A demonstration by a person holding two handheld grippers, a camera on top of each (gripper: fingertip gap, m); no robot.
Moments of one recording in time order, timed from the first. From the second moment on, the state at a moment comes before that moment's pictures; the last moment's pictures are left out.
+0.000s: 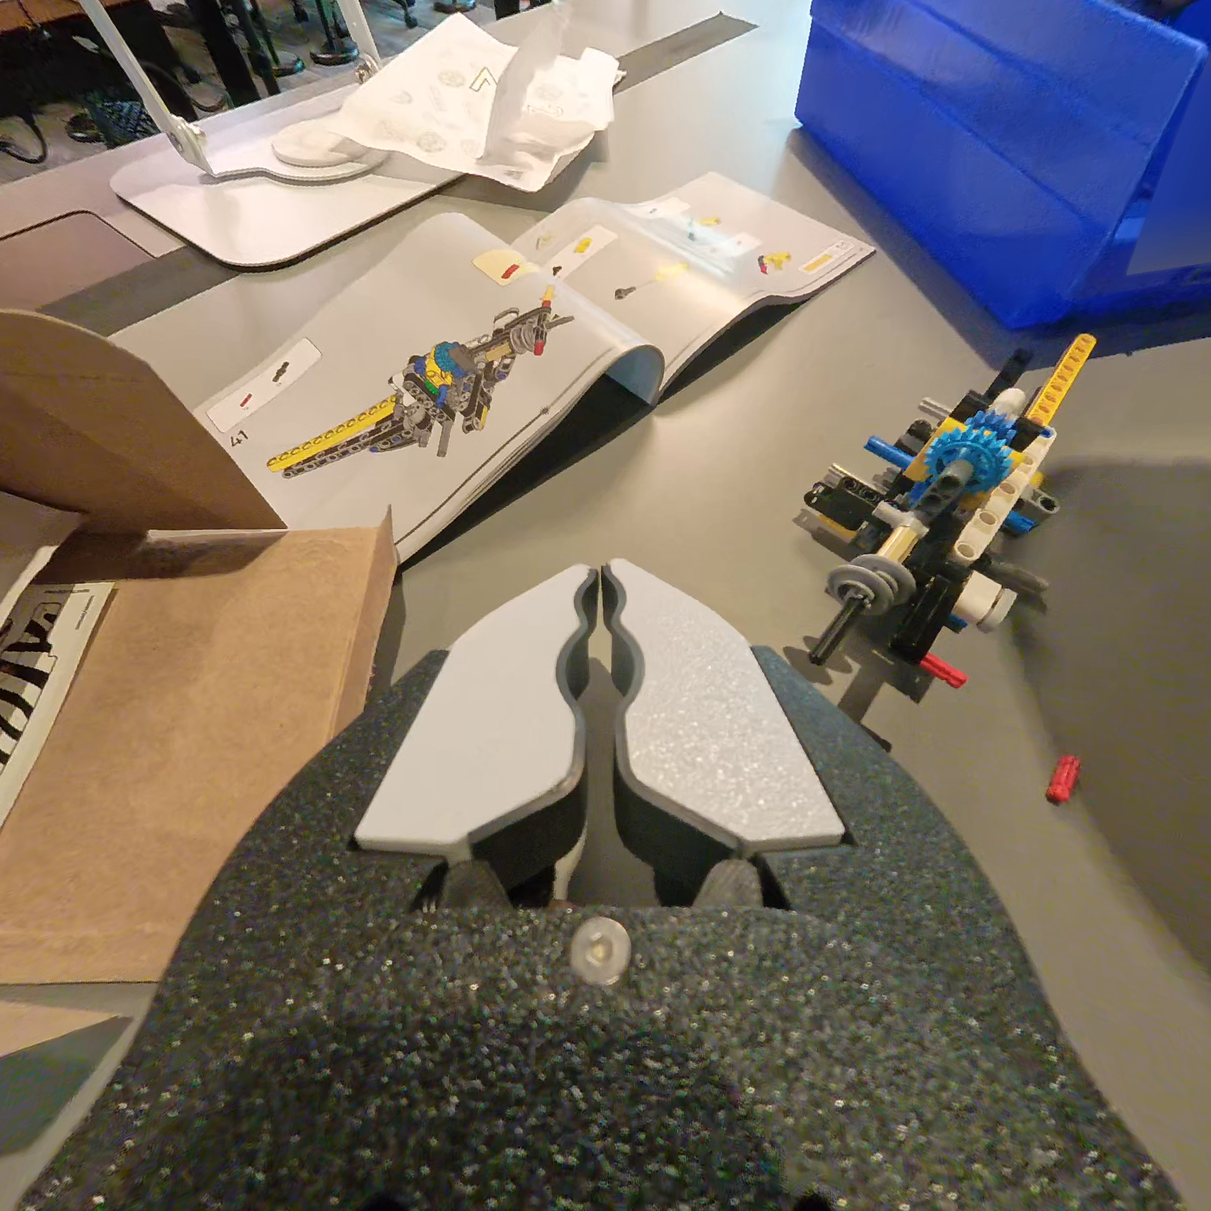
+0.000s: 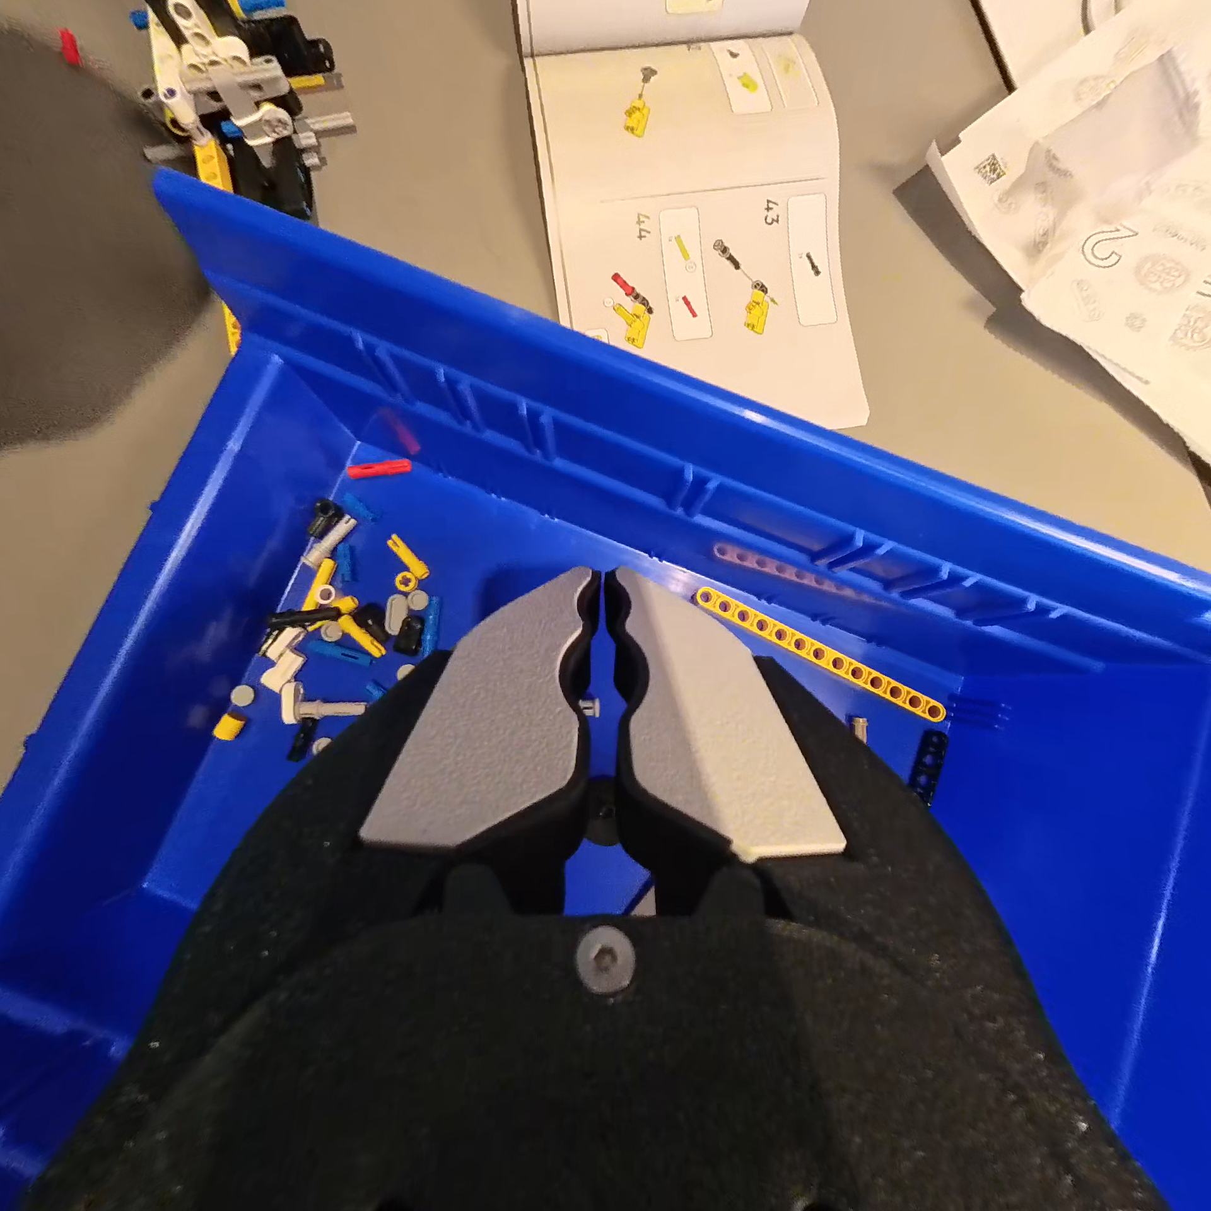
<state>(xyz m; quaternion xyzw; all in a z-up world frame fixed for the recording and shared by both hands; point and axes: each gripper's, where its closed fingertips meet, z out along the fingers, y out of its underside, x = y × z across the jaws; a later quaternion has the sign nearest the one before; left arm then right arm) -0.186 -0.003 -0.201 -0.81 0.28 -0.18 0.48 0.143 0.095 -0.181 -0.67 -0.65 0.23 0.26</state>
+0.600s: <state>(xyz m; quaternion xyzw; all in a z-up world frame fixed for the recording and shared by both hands) -0.182 -0.005 -0.203 -0.81 0.28 -0.23 0.45 0.167 0.094 -0.184 -0.69 -0.67 0.18 0.22</state>
